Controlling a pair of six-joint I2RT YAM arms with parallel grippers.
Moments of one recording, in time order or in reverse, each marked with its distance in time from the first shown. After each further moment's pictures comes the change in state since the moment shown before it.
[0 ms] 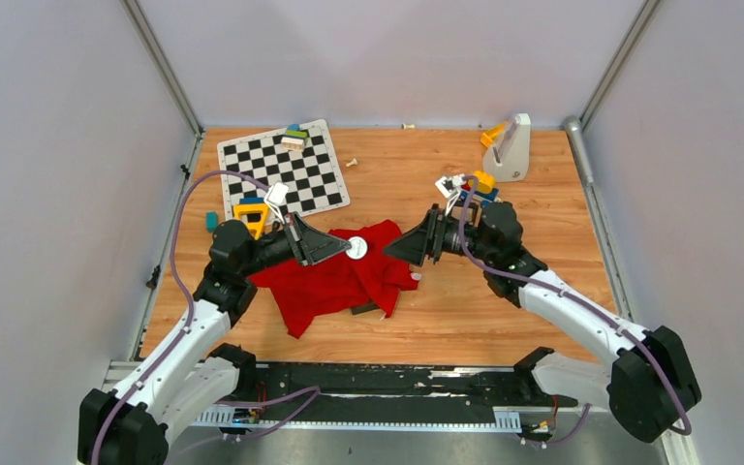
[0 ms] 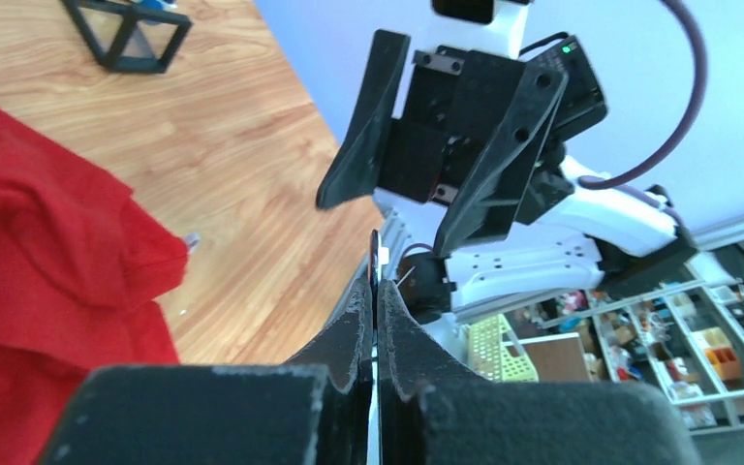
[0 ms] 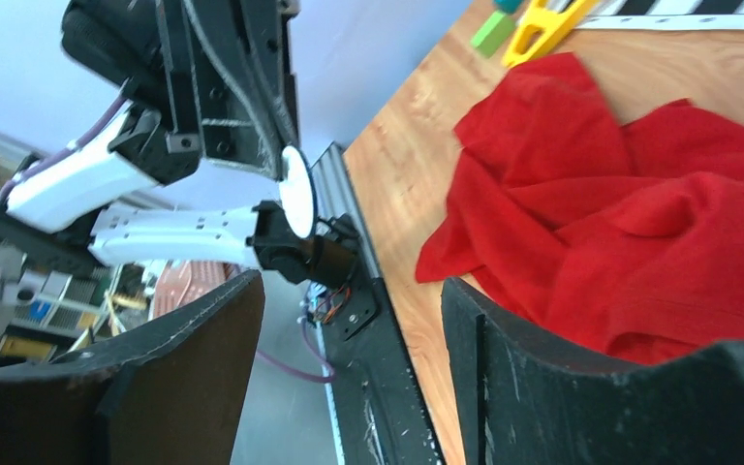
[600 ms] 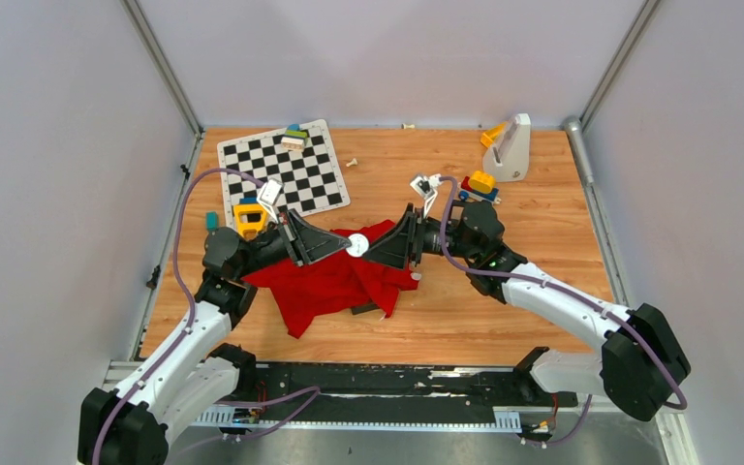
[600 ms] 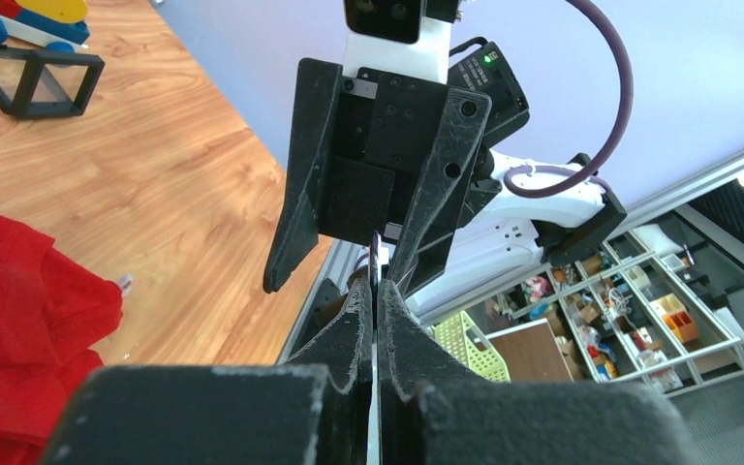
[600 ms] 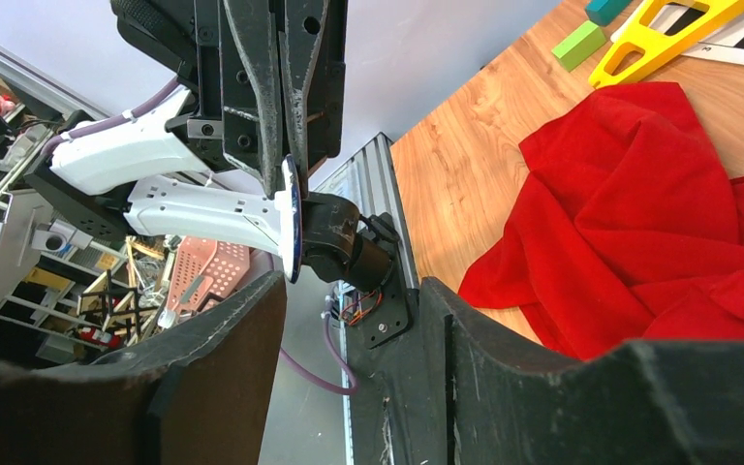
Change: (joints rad) left arm 0.000 -0.002 -0.039 0.277 0.058 -0.160; right arm 0.149 0.111 0.059 0.150 -0.019 0.005
